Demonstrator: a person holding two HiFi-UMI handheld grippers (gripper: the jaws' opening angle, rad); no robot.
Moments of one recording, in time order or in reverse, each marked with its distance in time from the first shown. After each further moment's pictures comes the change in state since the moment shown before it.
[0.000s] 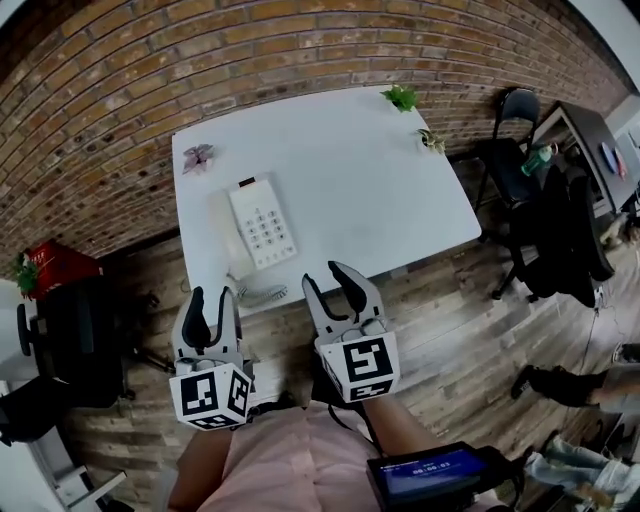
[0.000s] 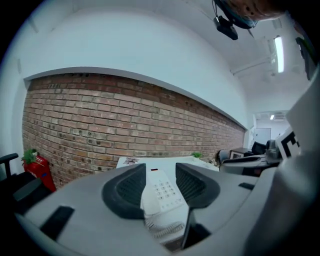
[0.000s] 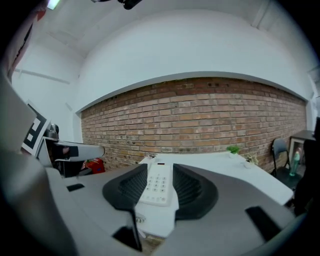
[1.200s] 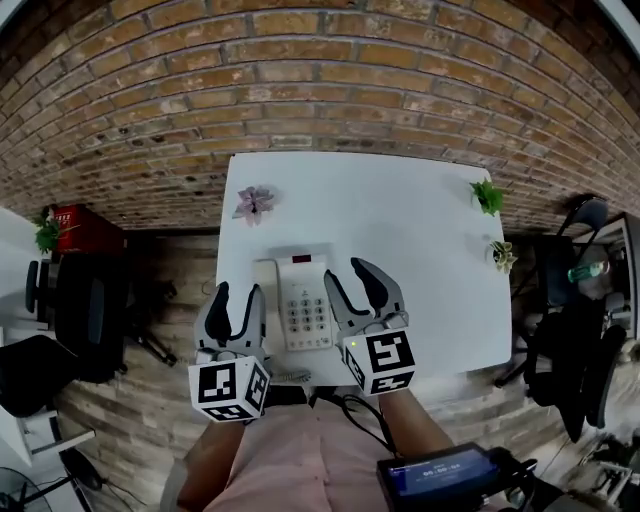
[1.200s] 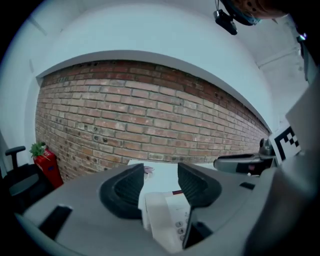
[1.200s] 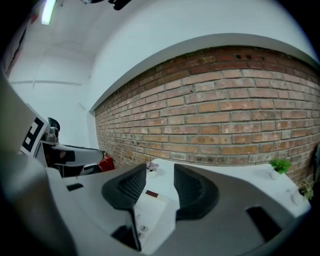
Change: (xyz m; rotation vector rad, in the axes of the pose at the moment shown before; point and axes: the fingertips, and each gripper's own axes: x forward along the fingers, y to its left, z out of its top) left arm 0.159 0.067 0.029 -0.097 0.046 0.194; right arm 0.211 -0.042 0.058 -0.054 0.059 0.257
